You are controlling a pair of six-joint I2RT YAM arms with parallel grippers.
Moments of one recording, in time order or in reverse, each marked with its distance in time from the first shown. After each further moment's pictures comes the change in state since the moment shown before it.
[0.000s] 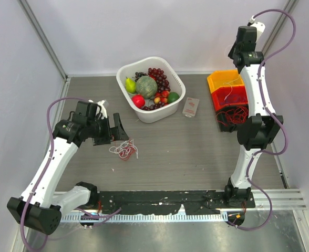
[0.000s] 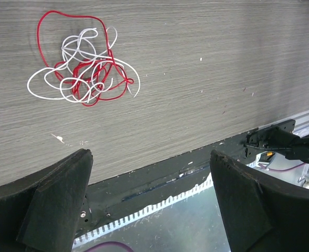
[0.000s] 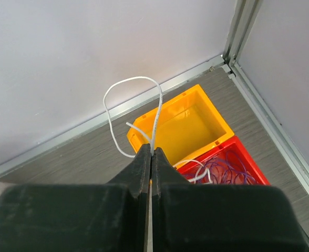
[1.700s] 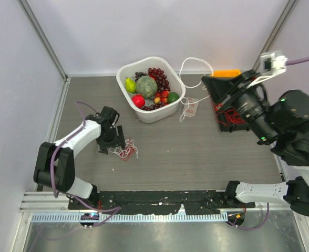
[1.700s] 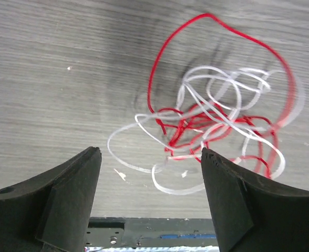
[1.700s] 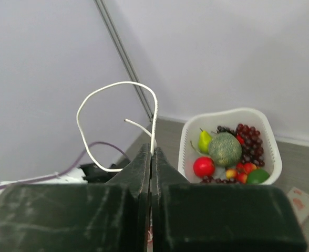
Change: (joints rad) left arm 0.000 0.461 -0.225 0.227 -0.304 -0.068; right arm 1.069 -0.925 -0.354 0.062 0.140 -0.083
